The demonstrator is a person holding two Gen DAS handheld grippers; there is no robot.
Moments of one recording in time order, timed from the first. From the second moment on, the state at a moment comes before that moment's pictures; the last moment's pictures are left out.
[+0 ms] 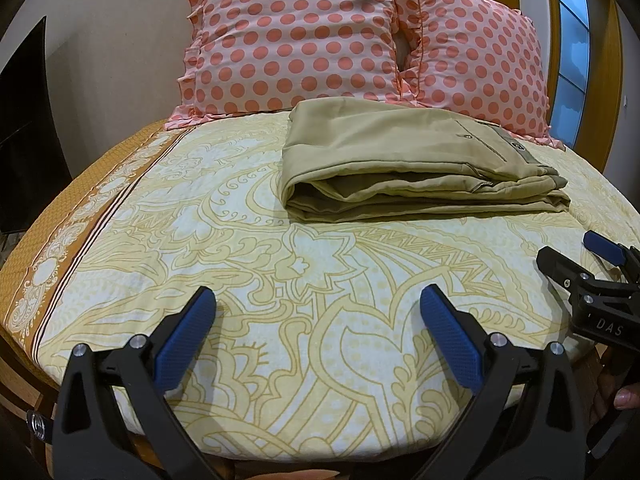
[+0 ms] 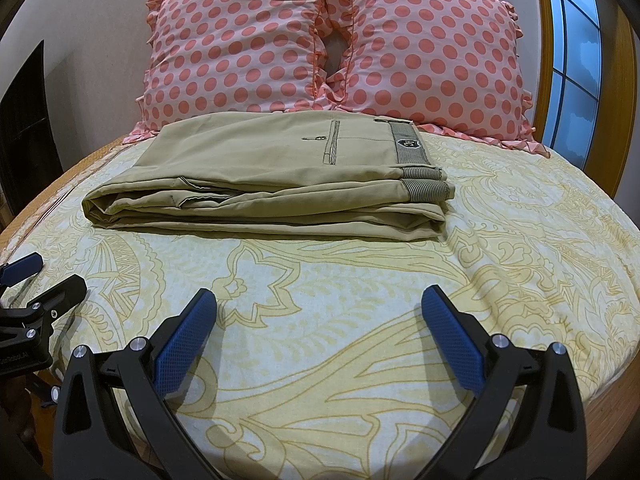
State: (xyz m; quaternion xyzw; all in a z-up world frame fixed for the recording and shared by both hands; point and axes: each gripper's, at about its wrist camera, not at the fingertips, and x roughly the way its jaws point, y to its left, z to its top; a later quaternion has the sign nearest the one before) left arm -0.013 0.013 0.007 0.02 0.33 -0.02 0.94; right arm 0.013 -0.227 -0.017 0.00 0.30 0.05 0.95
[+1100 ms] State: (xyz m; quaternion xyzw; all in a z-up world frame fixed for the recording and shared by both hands) left arm -0.013 0.010 0.007 0.02 0.34 -0.02 0.94; right arm 0.013 -0.227 -0.017 0.00 0.29 0.04 0.95
